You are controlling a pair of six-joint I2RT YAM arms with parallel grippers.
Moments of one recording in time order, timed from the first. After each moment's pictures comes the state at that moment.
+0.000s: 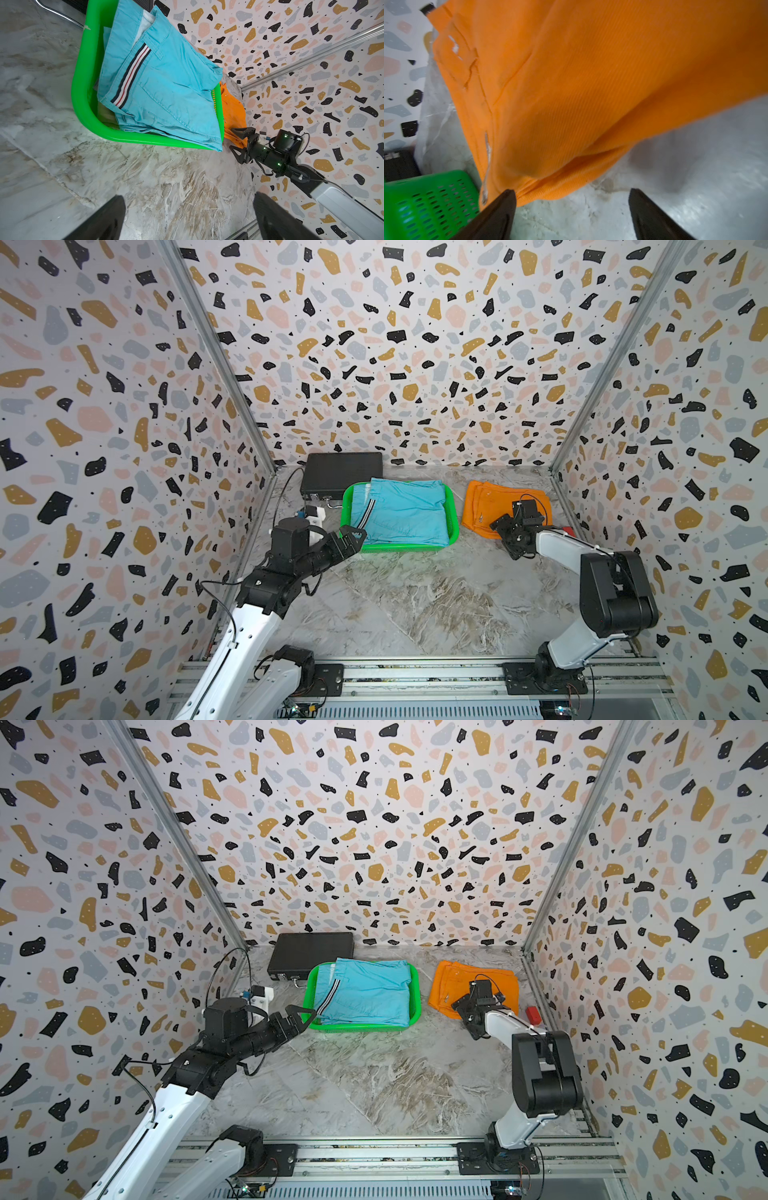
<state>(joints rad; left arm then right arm) -0.23 0.82 0.86 -0.60 0.39 -0.74 0.11 1.59 0.89 -0.24 0.00 1.04</state>
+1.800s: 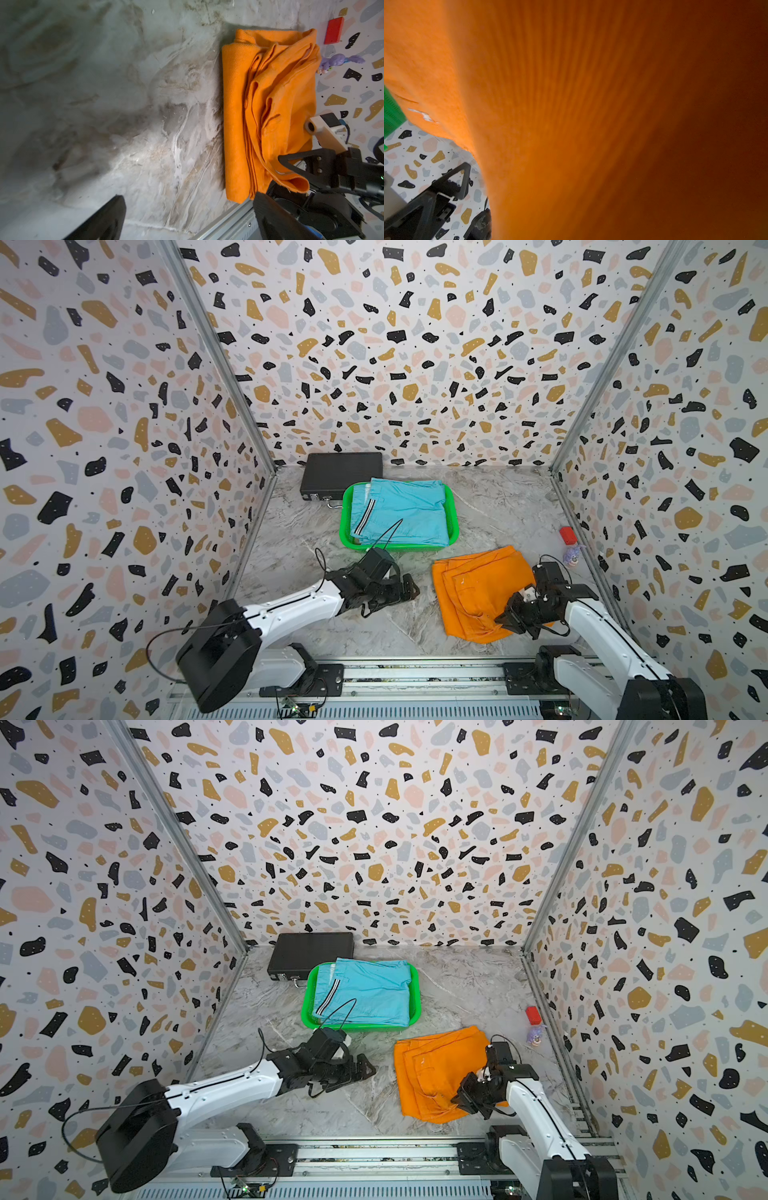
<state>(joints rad) -0.80 1.32 0.64 -0.26 0.31 -0.95 0.06 0.96 0.42 -0.95 -0.60 0.75</state>
